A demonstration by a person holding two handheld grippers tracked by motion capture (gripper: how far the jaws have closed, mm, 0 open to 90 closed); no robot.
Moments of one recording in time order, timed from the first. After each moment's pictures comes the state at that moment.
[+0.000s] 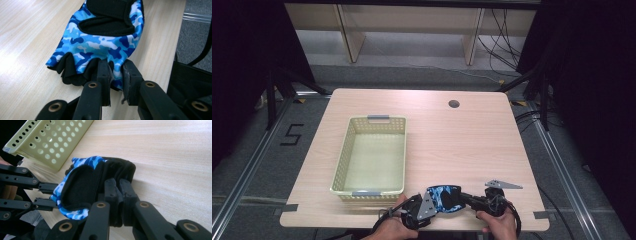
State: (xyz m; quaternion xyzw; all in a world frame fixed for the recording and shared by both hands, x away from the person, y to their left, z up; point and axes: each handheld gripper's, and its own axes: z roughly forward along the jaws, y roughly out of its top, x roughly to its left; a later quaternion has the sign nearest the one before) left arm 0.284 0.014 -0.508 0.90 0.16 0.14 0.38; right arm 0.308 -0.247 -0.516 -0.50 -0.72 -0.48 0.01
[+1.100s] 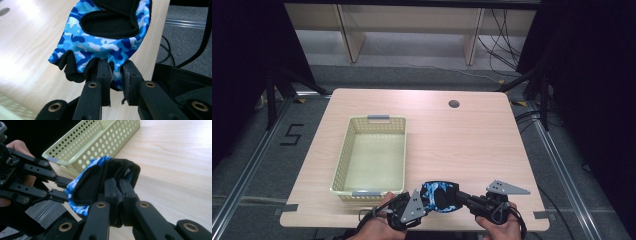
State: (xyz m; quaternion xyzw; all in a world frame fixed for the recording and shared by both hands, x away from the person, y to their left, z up) left arm 0.269 0.045 -0.458 0.89 0.15 0.15 0.41; right arm 0.273 -0.227 -0.454 -0.45 -0.73 -0.52 -0.02
